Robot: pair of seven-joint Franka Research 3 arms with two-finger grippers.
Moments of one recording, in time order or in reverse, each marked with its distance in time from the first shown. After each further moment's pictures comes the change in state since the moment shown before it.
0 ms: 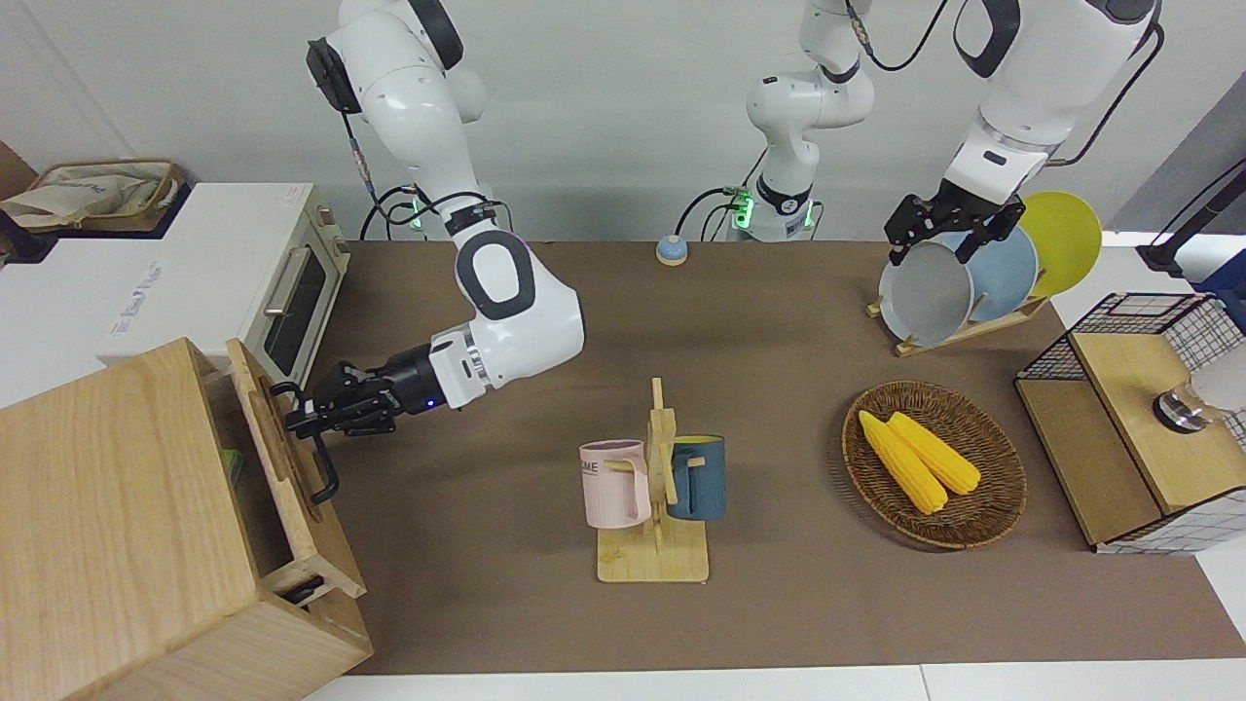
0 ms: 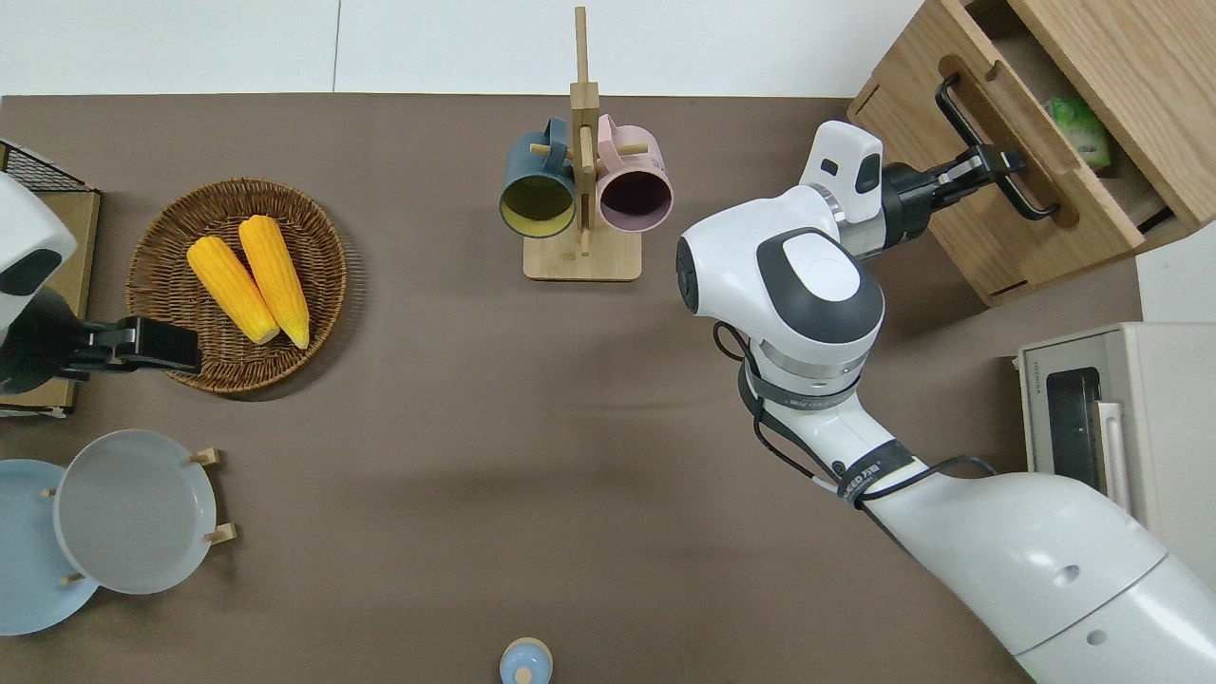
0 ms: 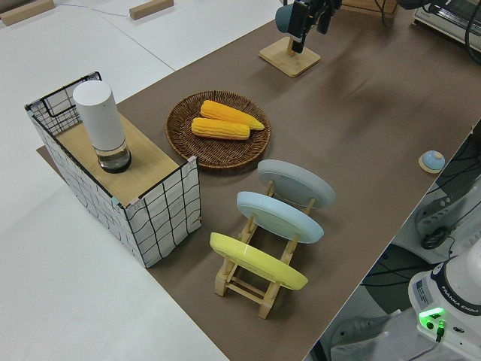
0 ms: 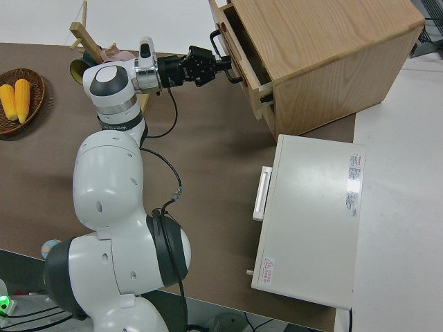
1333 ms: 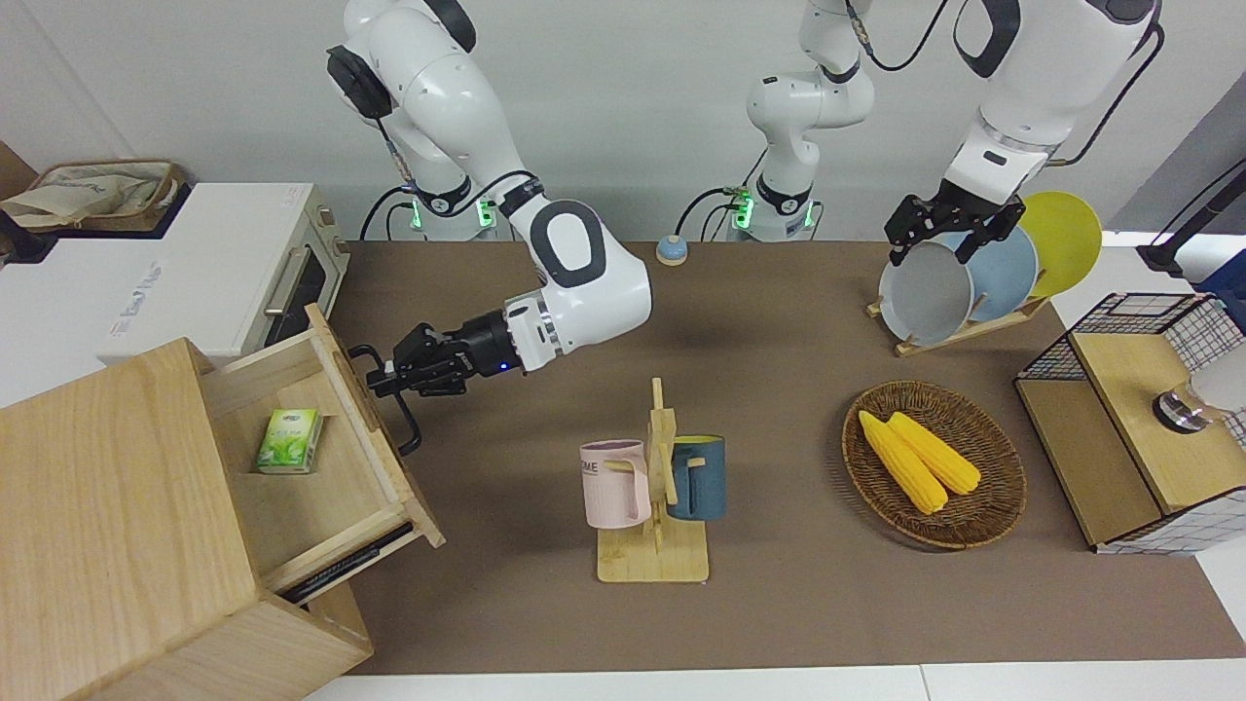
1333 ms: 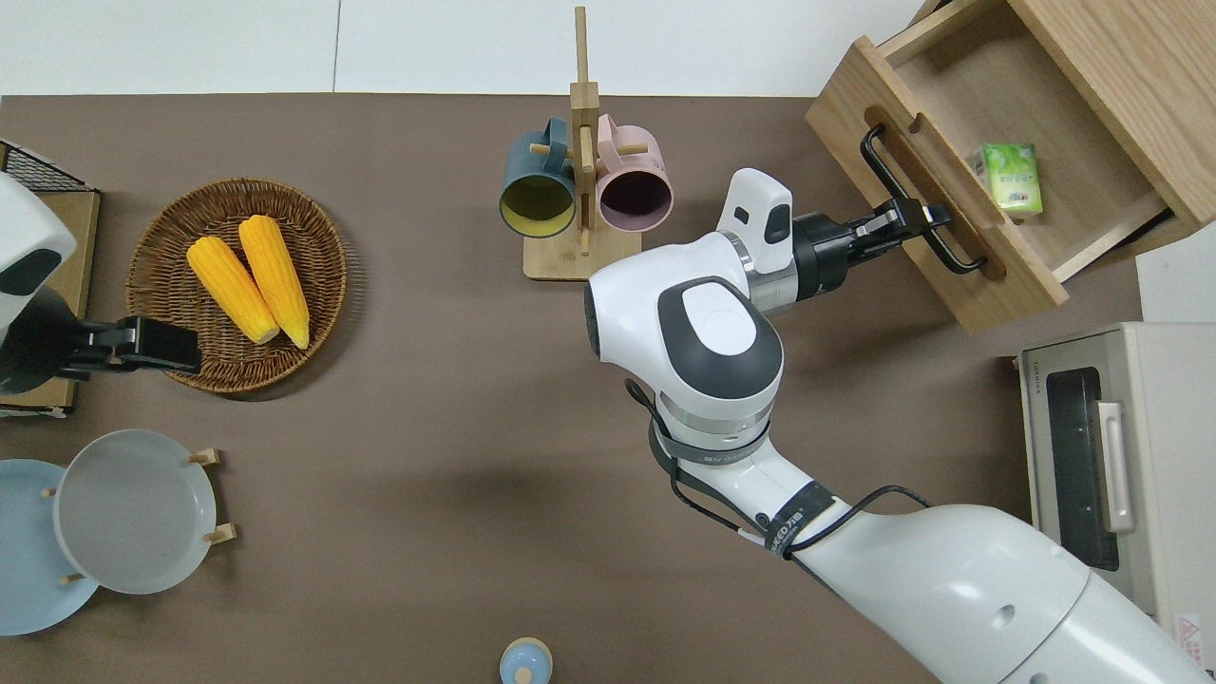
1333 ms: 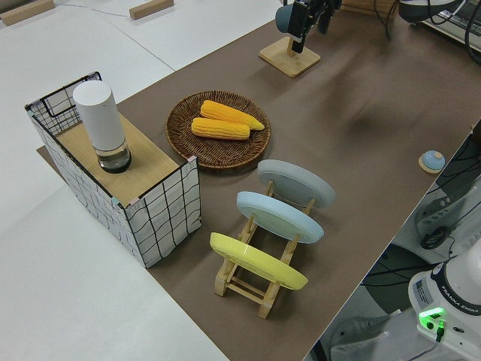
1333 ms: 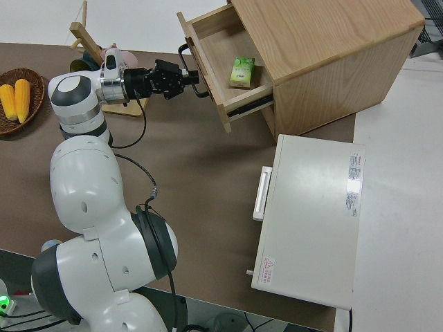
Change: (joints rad) left arm 0.000 0.000 0.000 0.000 0.000 0.000 0.000; right arm 0.050 0.015 0.143 -0.002 0.045 -0.213 0.004
